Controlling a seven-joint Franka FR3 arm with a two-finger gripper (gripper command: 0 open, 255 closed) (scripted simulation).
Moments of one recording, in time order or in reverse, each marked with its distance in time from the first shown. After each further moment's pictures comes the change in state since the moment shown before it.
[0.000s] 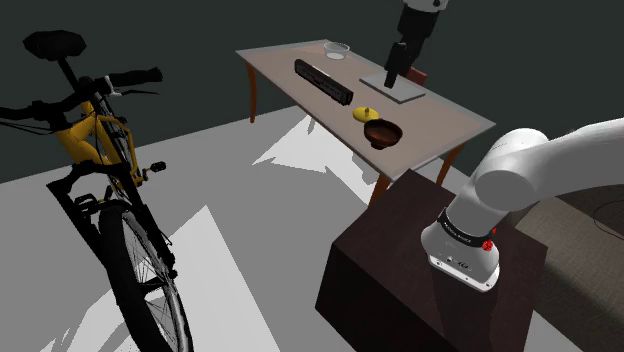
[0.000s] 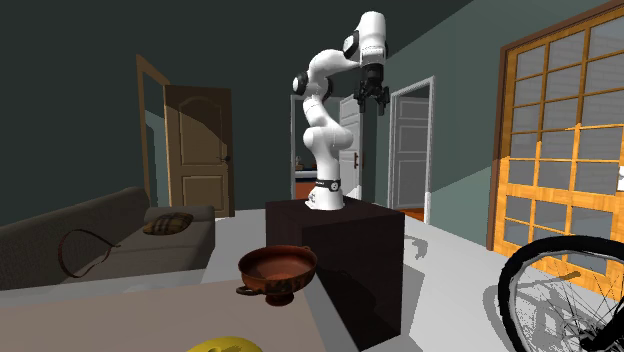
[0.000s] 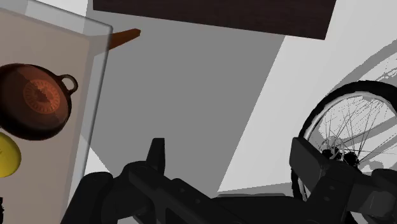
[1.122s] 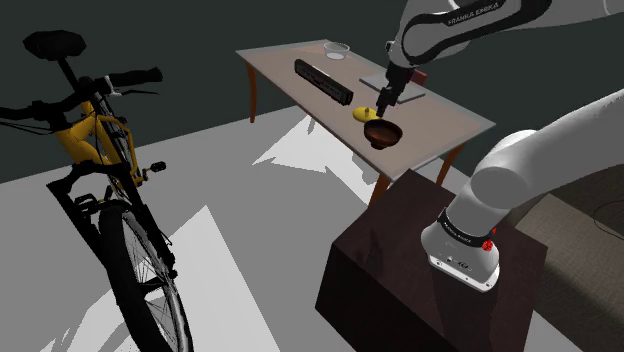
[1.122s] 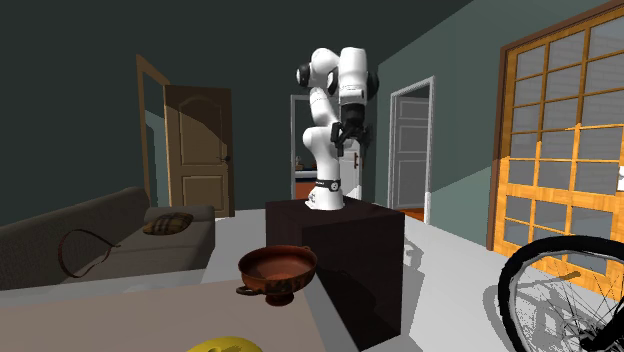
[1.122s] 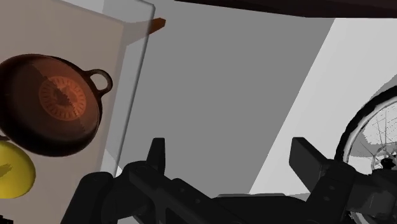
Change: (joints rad) arm -0.093 0.285 -0.214 -0.192 -0.130 0.506 -0.194
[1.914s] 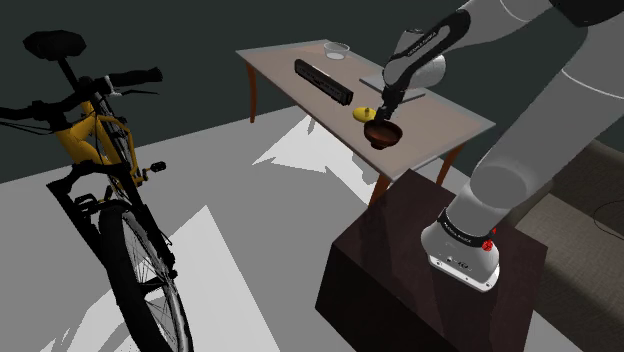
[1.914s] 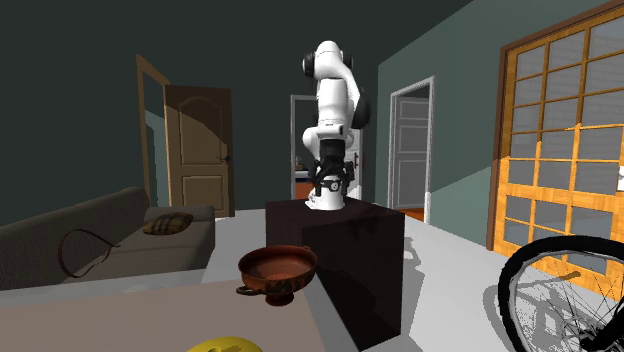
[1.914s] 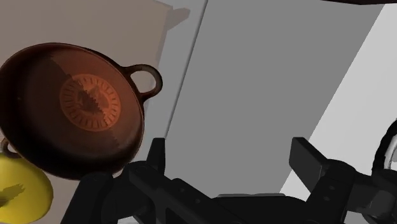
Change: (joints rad) arm -0.015 0.432 -0.171 0.075 0.092 0.378 -0.240
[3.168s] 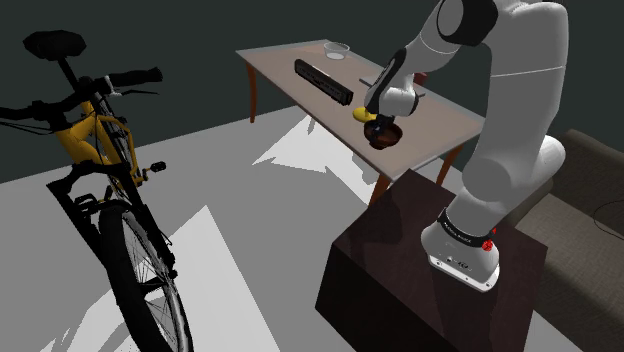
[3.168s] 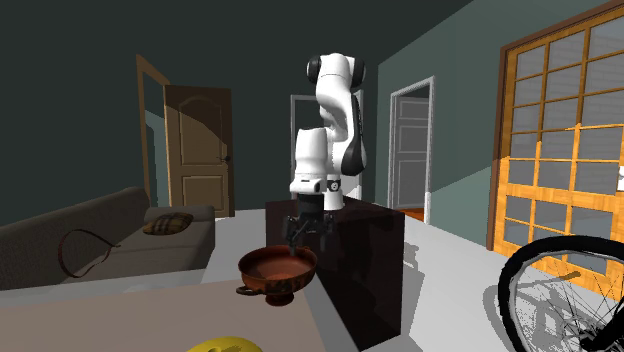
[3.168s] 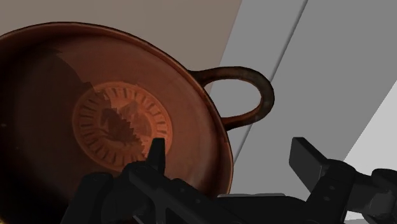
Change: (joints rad) arm -0.216 0.559 0.154 0.274 0.426 0.272 -0.417
